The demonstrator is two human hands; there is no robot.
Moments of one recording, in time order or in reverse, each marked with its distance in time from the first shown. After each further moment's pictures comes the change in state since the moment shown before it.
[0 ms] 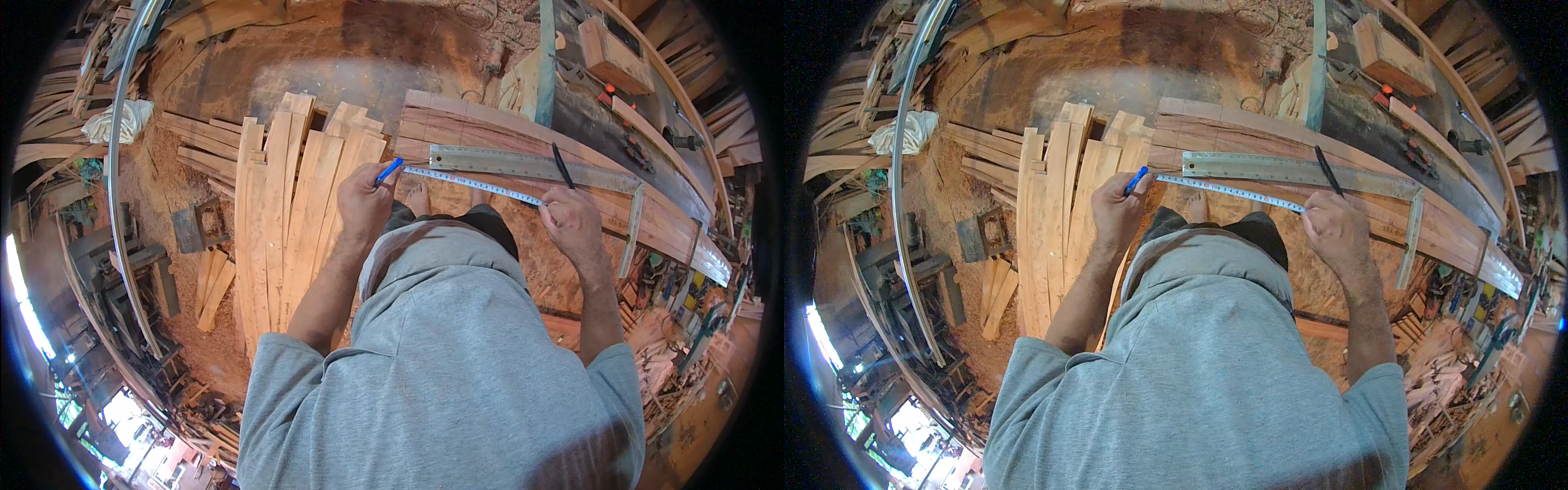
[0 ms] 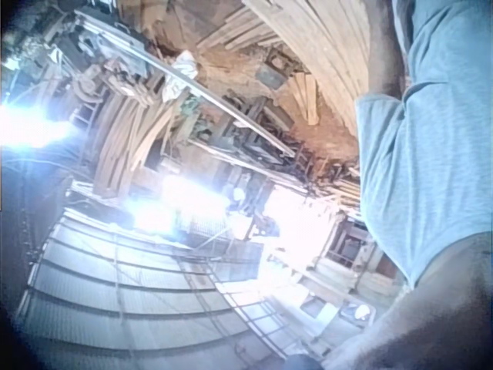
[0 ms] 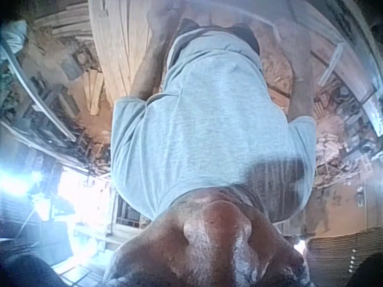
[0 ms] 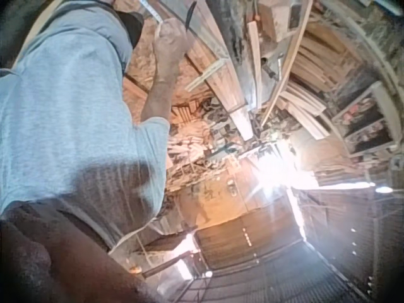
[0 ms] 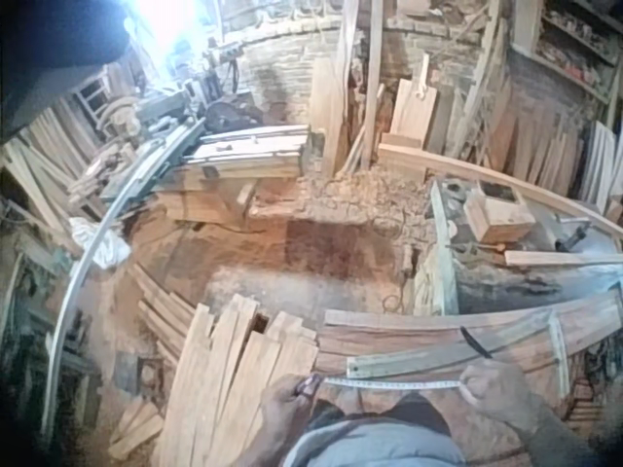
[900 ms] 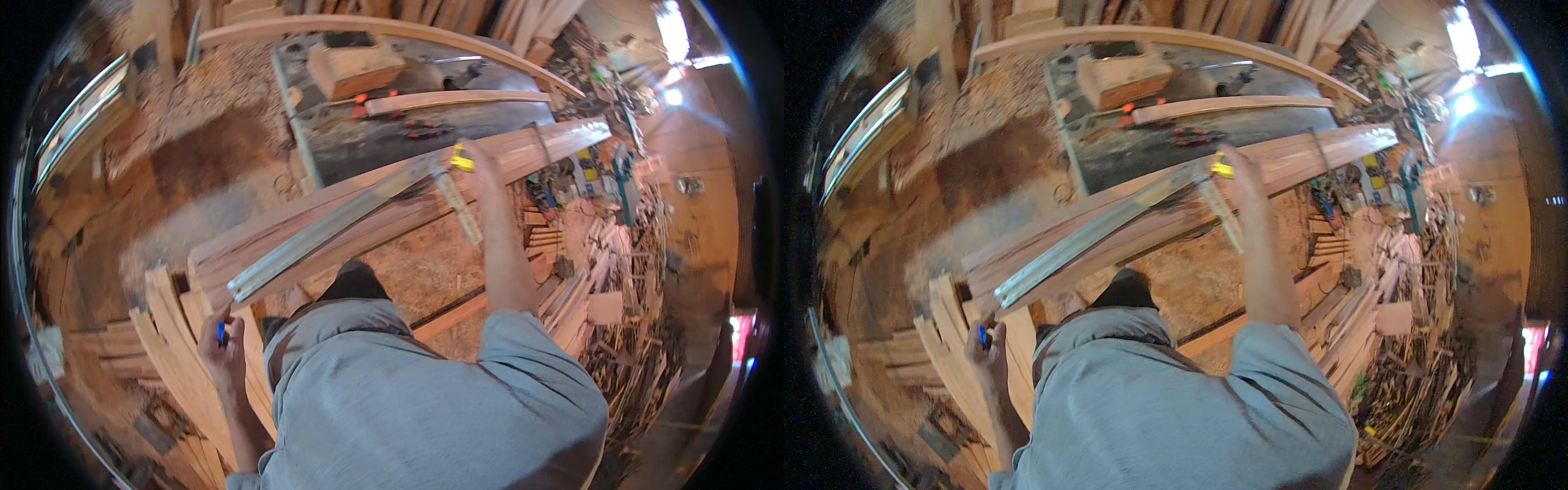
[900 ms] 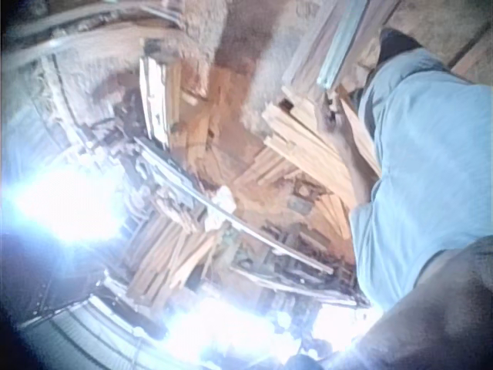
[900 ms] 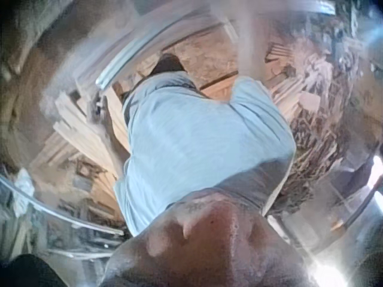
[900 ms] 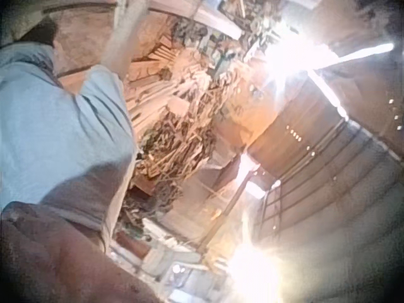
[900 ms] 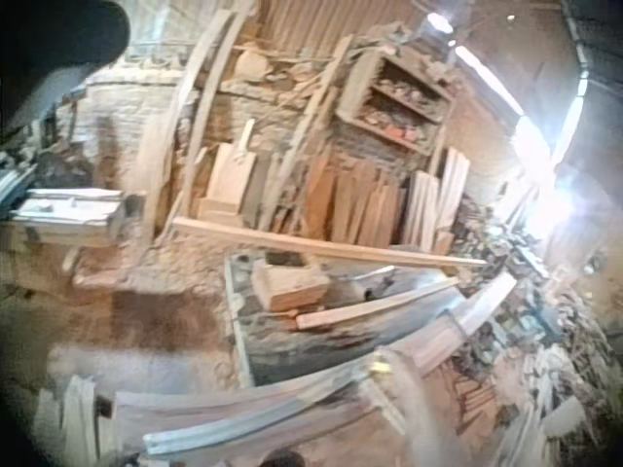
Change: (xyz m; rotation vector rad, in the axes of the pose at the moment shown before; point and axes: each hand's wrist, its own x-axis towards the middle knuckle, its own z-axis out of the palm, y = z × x) left_hand -0.003 0.042 -0.005 -0.039 -0.313 0.019; right_hand -0.085 0.231 -0.053 1.221 0.967 1.044
